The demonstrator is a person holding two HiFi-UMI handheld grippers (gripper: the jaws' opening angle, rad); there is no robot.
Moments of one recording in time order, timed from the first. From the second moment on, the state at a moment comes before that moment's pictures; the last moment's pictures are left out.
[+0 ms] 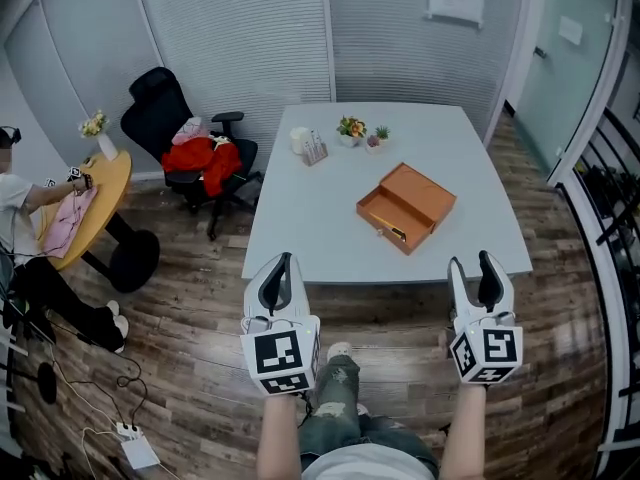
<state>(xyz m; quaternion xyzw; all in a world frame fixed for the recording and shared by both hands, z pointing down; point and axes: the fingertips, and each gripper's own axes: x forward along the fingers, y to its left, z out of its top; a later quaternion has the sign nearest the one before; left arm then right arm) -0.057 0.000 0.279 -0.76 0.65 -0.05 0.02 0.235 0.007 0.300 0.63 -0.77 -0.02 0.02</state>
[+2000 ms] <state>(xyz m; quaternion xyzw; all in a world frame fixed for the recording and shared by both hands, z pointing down) -0.093 -0.319 0.357 -0.78 0.62 -0.09 -0.04 0.189 -0.299 0.390 0.61 -0.77 0.03 0.15</state>
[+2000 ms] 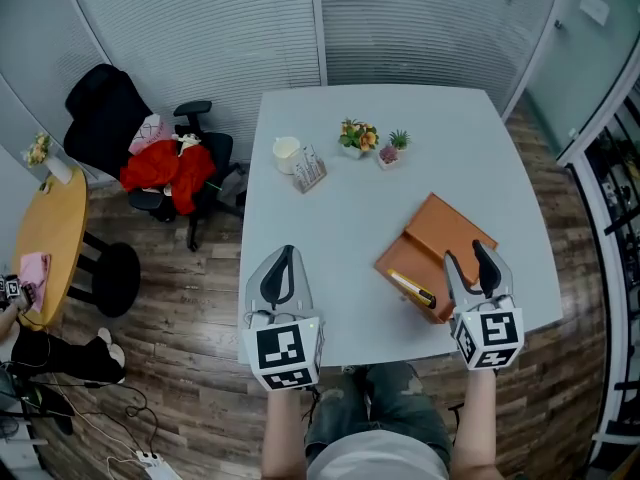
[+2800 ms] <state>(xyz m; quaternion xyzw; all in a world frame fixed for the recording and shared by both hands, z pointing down) -0.063 -0.334 0.436 -0.76 0.62 -0.15 -0.12 0.182 -0.317 0.486 0.49 -0.82 0.09 0.28</state>
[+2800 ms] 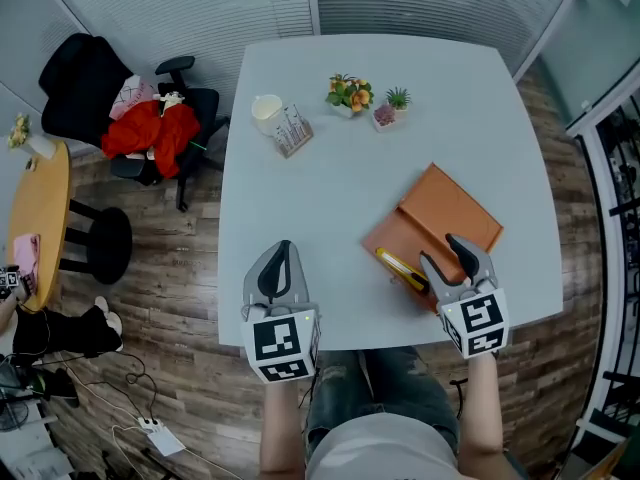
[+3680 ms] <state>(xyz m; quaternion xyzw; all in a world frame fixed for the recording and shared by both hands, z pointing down) -0.060 -0.329 0.497 -0.75 0.61 -0.21 -0.16 0.182 -0.298 0.599 0.36 -0.82 0.18 0.40</state>
